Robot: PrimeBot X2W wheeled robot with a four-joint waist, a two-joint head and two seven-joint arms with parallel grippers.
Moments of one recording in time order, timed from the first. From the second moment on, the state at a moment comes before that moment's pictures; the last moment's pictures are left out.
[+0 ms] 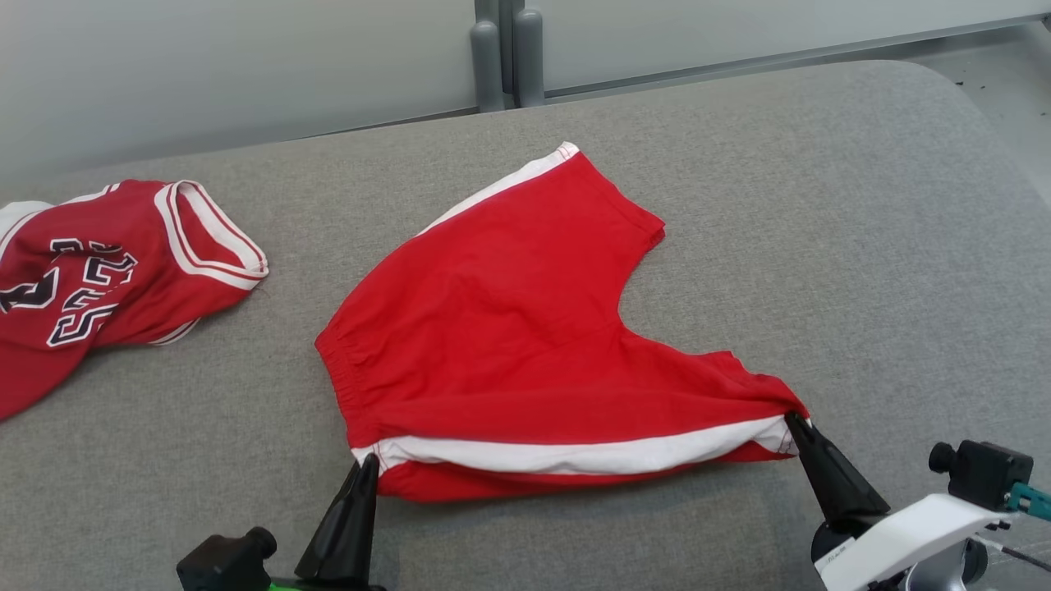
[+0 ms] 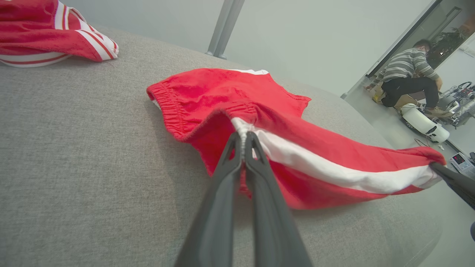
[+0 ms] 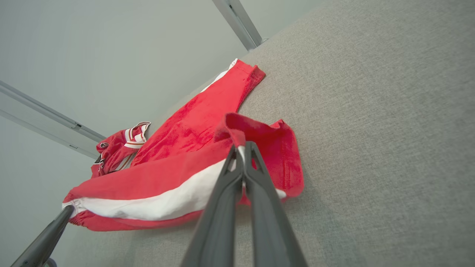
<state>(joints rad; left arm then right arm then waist) 0.12 0.33 -0.49 -0.07 -0.74 0.08 -0.25 0.15 -0.20 0.14 -0.11 0.79 0.13 0.05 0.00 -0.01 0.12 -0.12</state>
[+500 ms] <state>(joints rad) -0.16 0.23 -0.49 0.08 -0.76 0.04 -0.22 -0.20 -0.21 0.04 0.05 0.73 0.13 0.13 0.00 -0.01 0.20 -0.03</state>
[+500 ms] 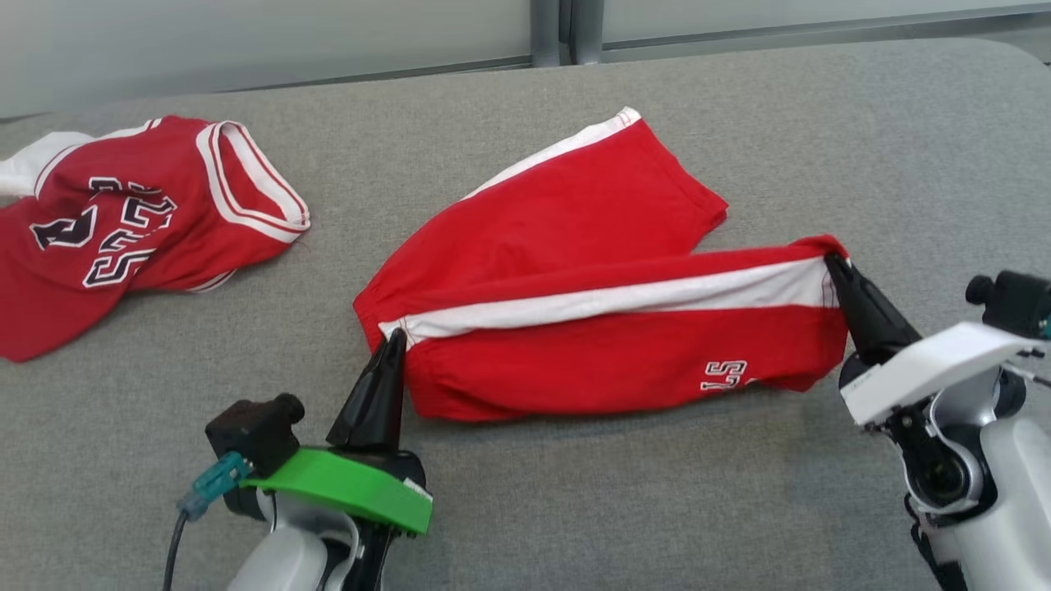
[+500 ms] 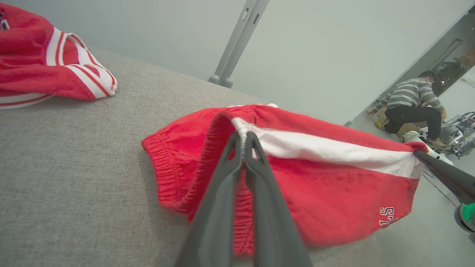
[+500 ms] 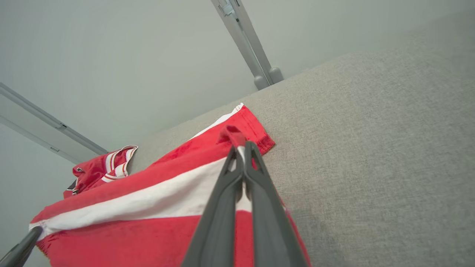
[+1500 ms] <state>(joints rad) -0.56 0.05 -0.51 0.43 -0.81 0.08 -0.24 -1.02 -0.31 0.30 0.78 0.72 0.13 0.21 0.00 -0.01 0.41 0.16</state>
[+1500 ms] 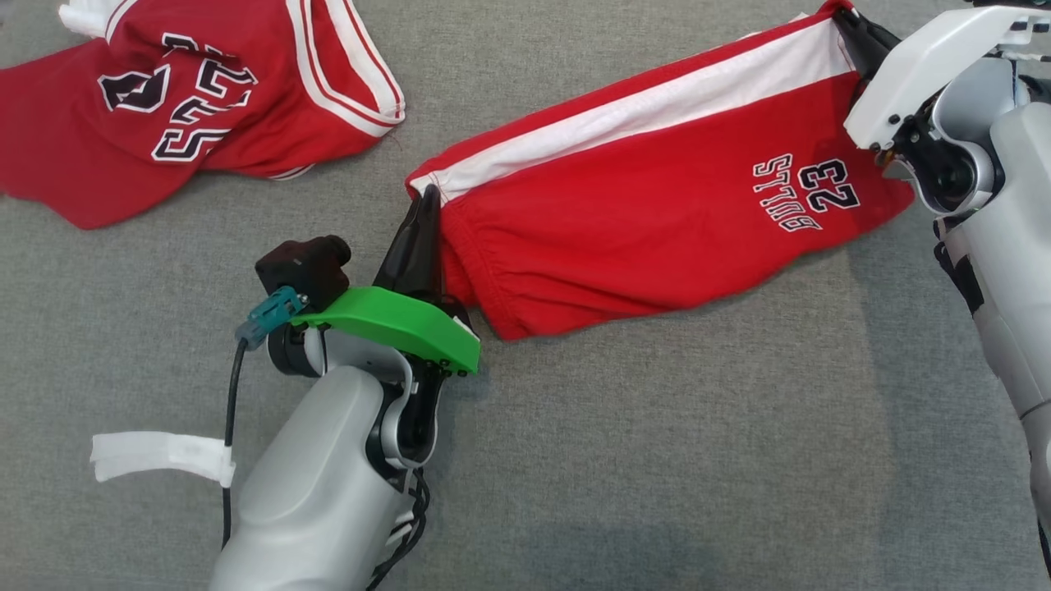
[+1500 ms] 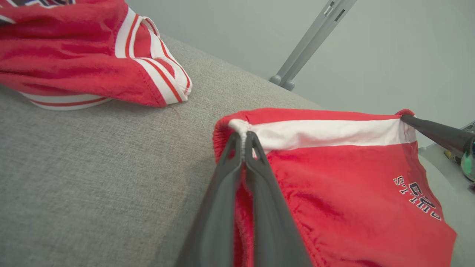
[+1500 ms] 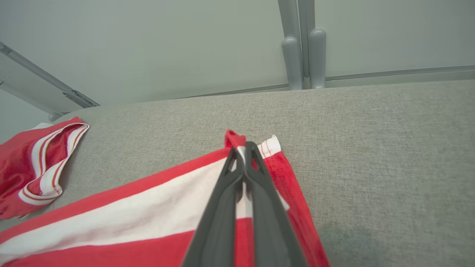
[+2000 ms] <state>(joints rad) -0.69 0.05 -0.61 0.50 -0.84 0.11 -0.25 -1.16 -0.31 0.43 0.98 0.74 0.13 0.15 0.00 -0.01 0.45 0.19</state>
